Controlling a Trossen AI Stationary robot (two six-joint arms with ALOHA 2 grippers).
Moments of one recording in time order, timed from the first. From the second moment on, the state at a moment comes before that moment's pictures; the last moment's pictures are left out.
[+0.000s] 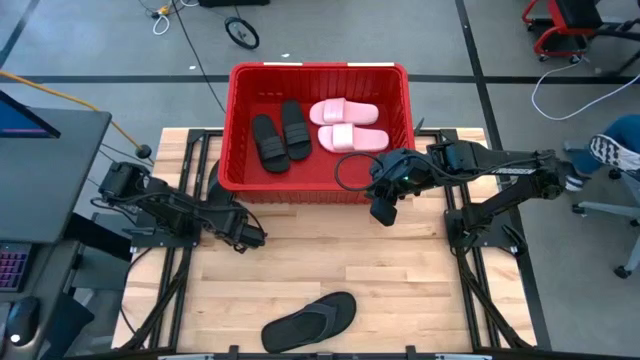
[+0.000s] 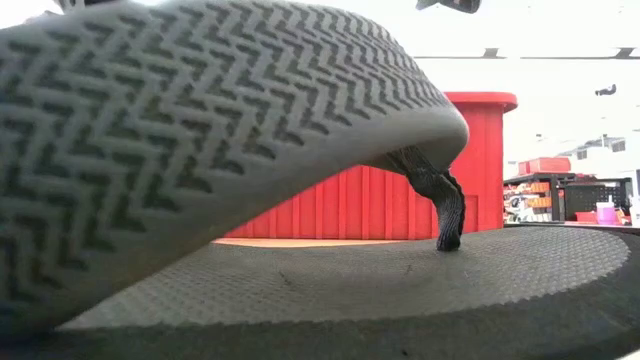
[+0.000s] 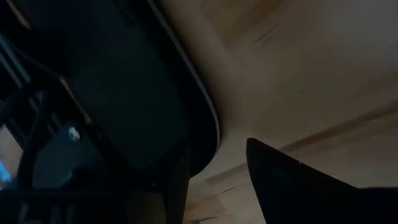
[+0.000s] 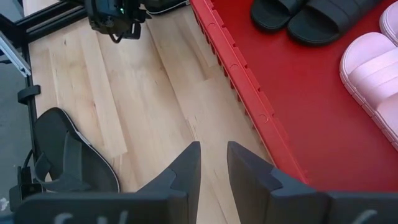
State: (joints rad) left arm -0.24 1.51 0.71 -1.07 -0.20 -1.20; right arm 0.05 1.38 1.57 -1.07 0.13 0.47
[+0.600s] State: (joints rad) left arm -0.25 1.50 0.65 -1.02 -0.19 -1.25; right arm 0.05 1.38 1.58 -1.07 0.13 0.44
